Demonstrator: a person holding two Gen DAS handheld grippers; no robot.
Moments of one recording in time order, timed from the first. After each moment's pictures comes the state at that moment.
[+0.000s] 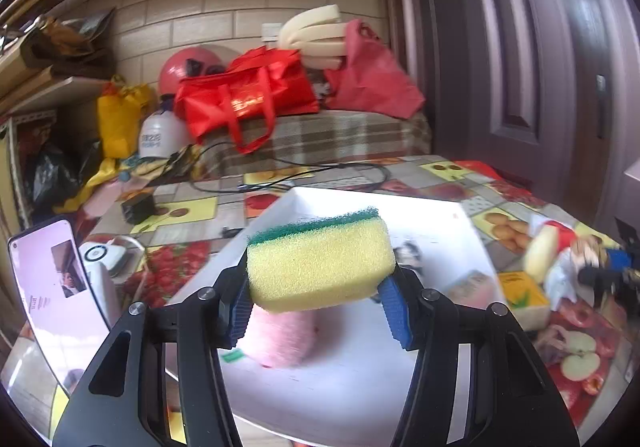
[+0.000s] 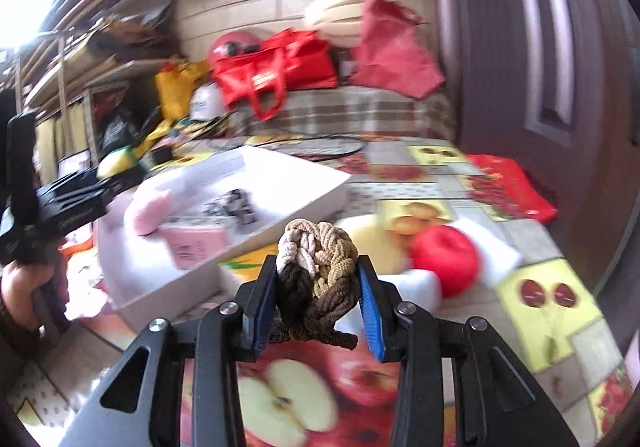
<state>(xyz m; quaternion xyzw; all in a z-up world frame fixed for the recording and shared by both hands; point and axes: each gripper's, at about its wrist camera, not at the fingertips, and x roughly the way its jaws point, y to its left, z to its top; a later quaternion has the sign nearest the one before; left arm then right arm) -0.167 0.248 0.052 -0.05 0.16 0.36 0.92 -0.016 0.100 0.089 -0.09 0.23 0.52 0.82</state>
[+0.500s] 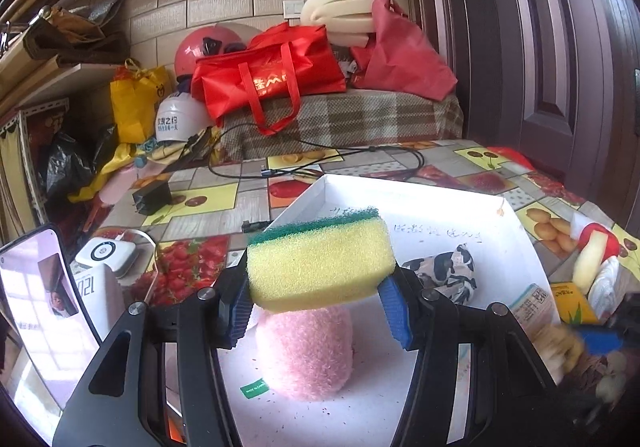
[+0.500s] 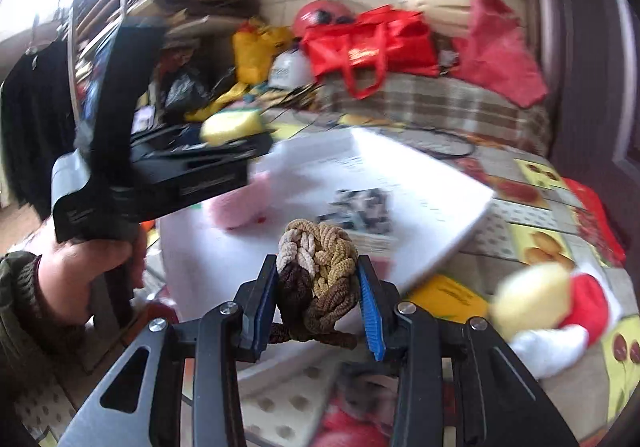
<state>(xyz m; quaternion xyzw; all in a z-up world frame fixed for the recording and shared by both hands) -0.142 0.280 0.047 -0.06 0.19 0.40 0.90 -0.074 0.194 0.087 -0.16 0.23 0.61 0.74</state>
